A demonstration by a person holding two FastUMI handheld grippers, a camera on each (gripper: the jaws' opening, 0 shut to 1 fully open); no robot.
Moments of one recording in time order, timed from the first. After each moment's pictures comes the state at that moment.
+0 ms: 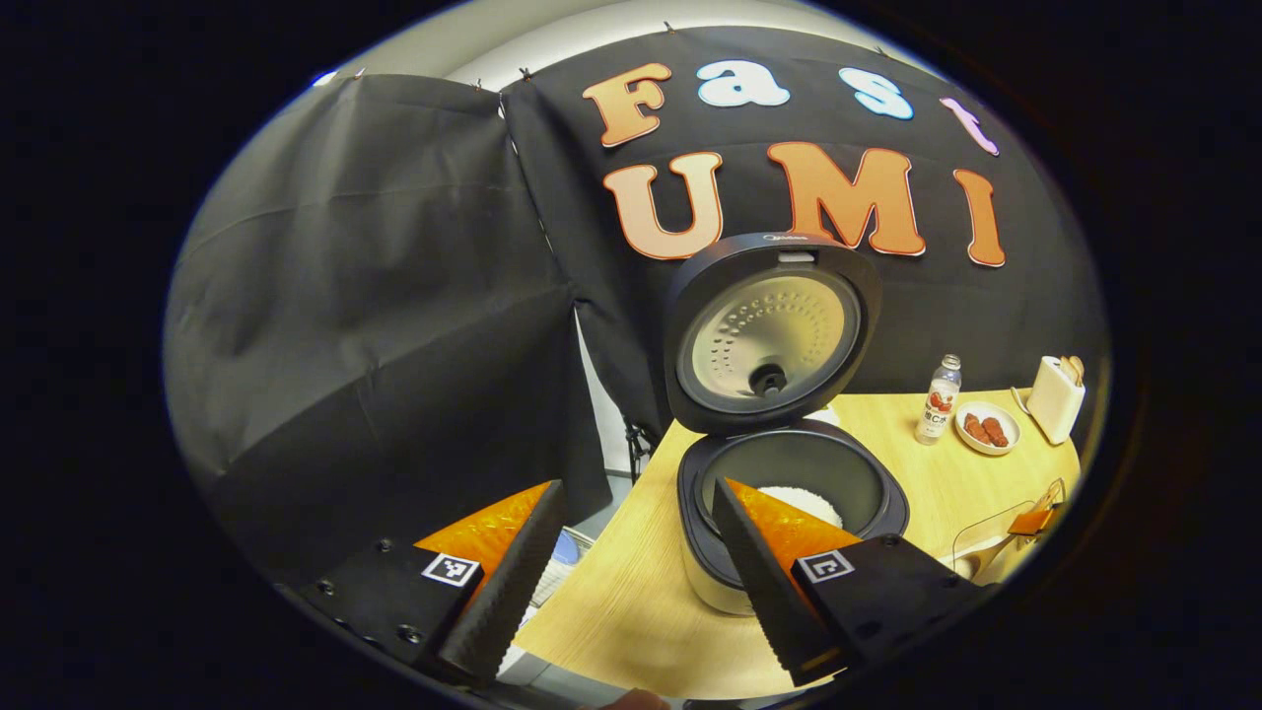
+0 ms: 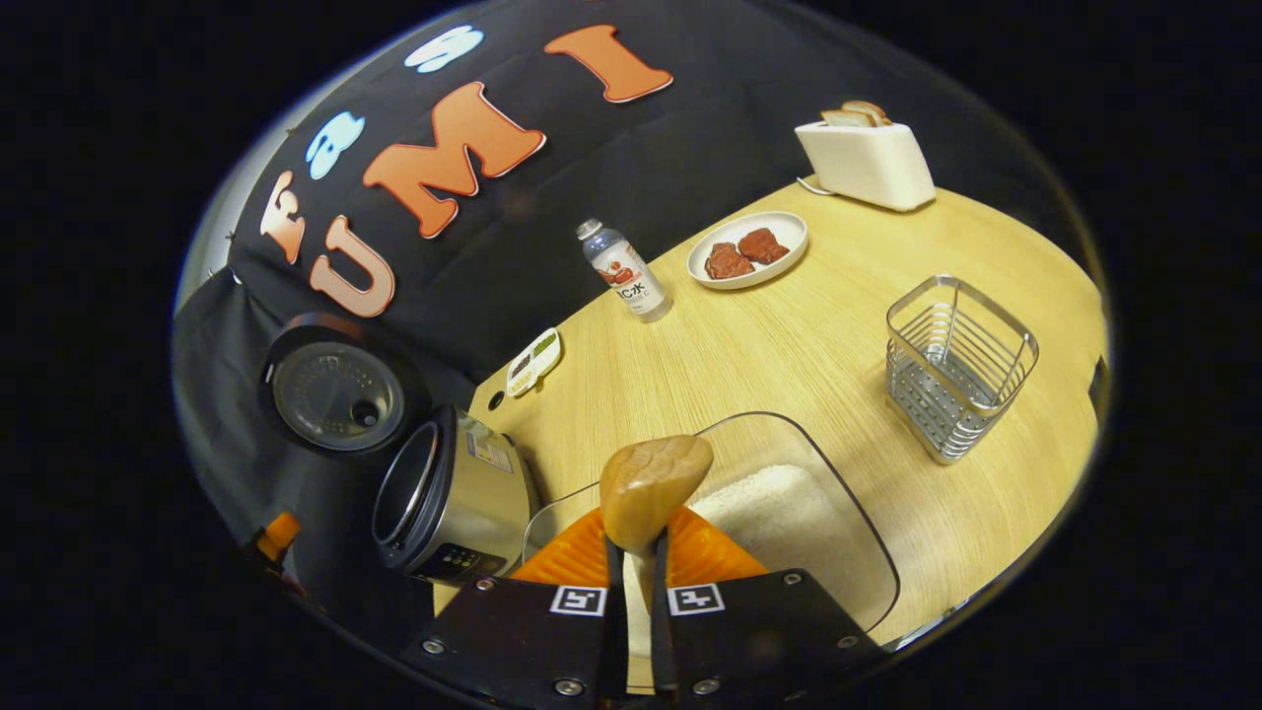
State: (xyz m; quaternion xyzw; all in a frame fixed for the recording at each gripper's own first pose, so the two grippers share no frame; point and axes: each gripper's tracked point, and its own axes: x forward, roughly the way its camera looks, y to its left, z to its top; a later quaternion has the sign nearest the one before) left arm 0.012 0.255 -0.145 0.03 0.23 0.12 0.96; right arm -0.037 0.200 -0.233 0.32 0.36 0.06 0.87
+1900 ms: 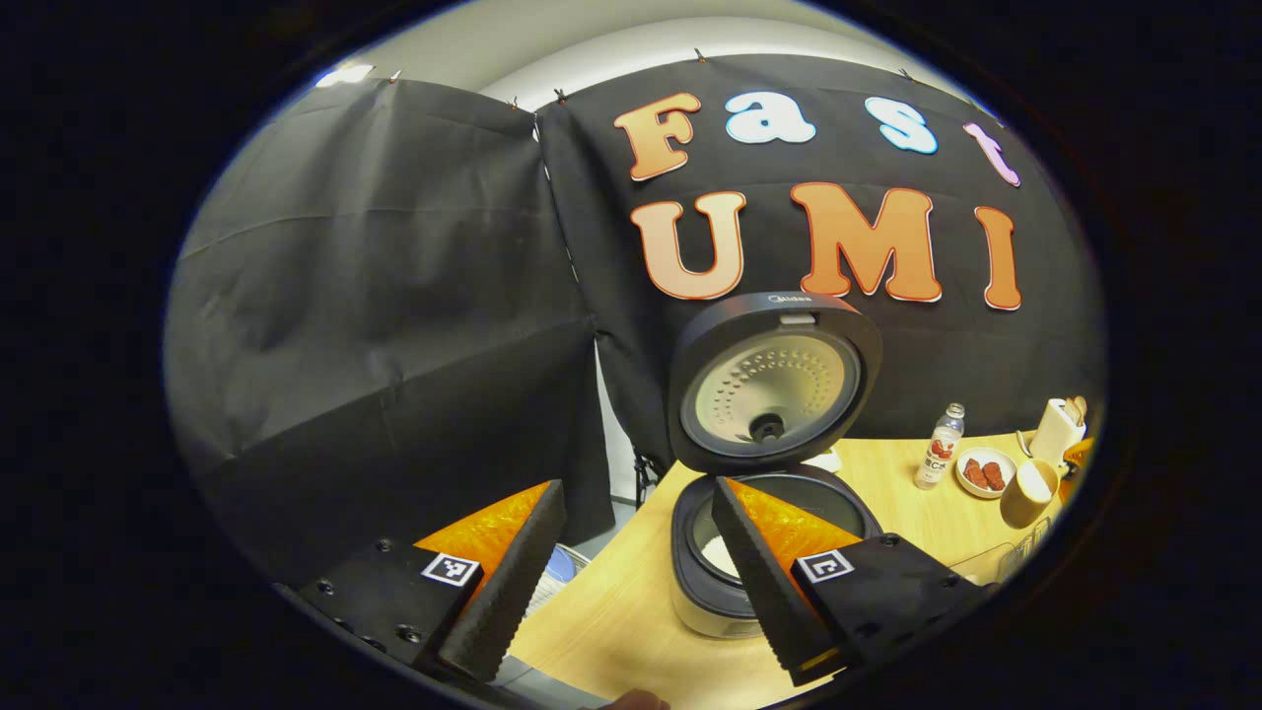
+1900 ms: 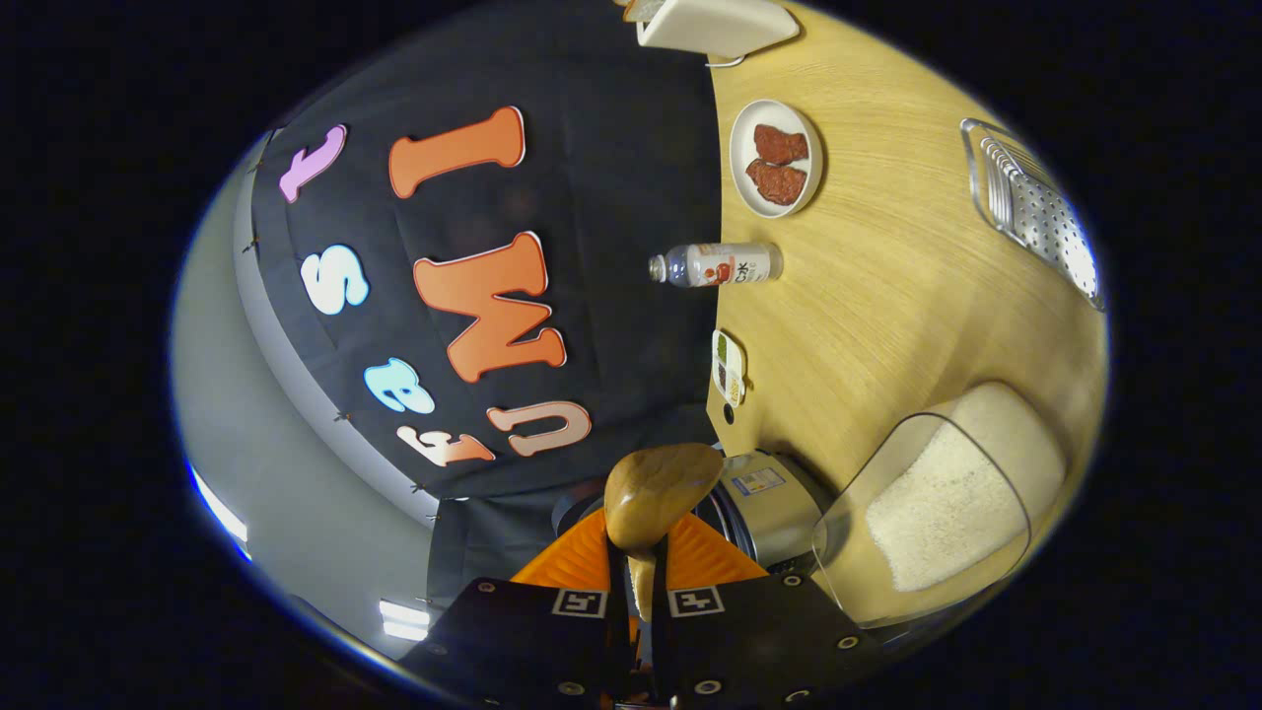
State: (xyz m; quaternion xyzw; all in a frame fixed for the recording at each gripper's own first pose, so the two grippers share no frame) left arm 0.007 0.256 -0.104 0.02 0.16 0.17 0.97; right arm 0.019 0.197 -0.095 0.71 0.31 0.21 0.60
